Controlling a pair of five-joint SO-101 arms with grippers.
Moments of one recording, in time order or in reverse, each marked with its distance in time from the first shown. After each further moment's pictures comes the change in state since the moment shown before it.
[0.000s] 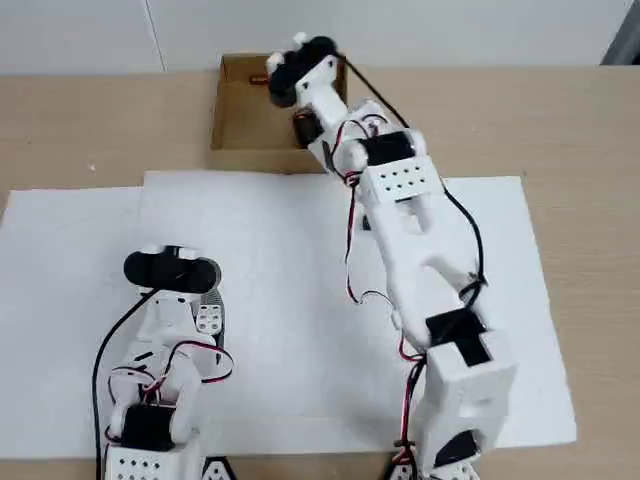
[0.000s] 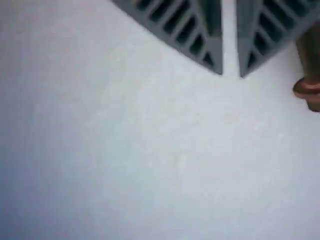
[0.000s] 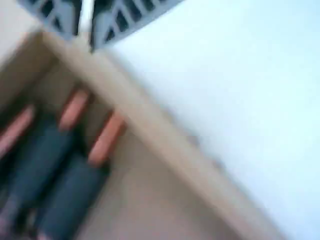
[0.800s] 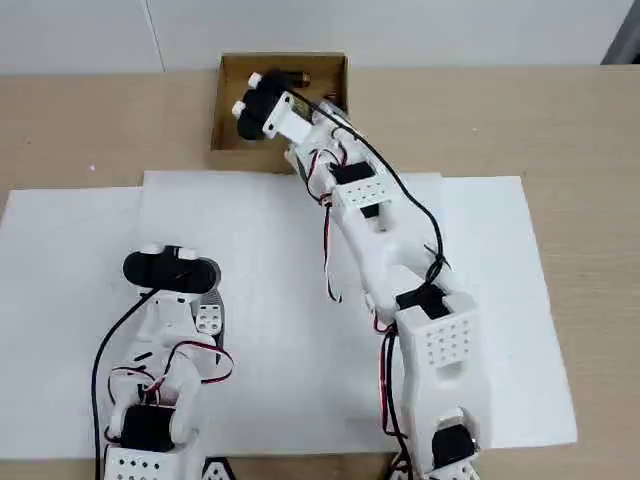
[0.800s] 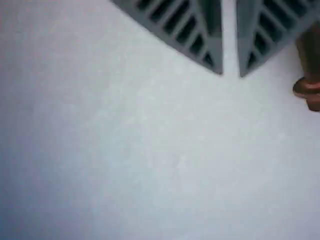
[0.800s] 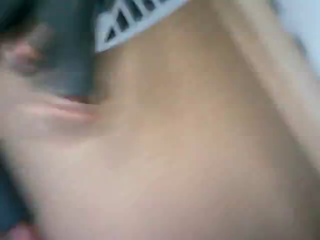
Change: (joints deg) left arm 0.0 0.0 0.0 0.0 0.0; right arm -3.3 19.0 0.2 -37.9 16.8
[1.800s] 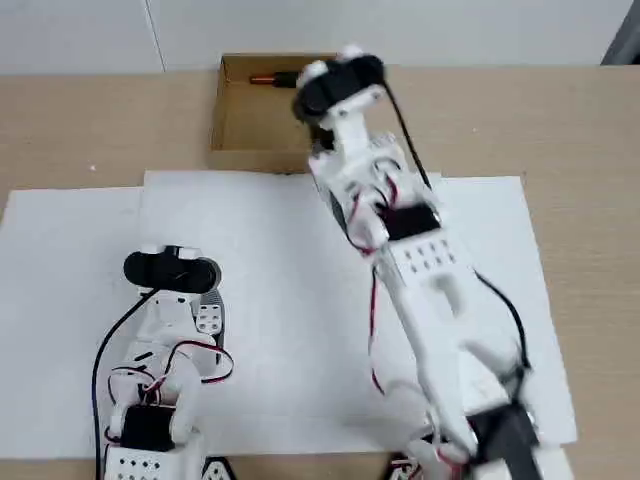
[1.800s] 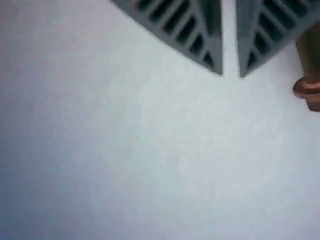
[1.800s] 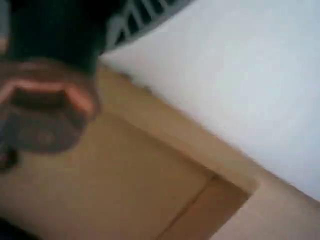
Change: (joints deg) left arm 0.0 0.0 0.0 0.0 0.0; right arm 0.0 -46.4 34.1 14.0 -30.5
